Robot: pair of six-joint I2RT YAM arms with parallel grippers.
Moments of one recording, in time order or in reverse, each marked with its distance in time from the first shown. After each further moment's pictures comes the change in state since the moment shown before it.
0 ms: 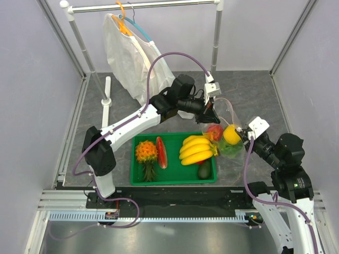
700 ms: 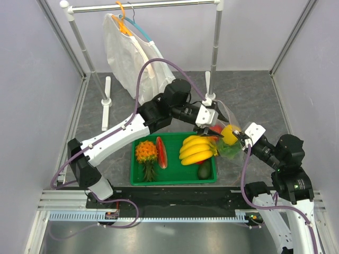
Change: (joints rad) left arm -0.099 -0.190 -0.035 -0.005 0.105 0.543; right arm 0.000 -0.011 -0.002 -0.017 -0.105 -0.118
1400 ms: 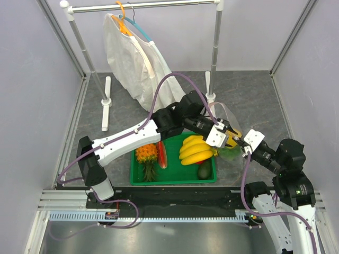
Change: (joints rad) left arm -0.129 0.076 0.016 -0.041 -0.058 0.311; right arm 0.000 -0.046 0.001 -0.089 -0.033 -0.052
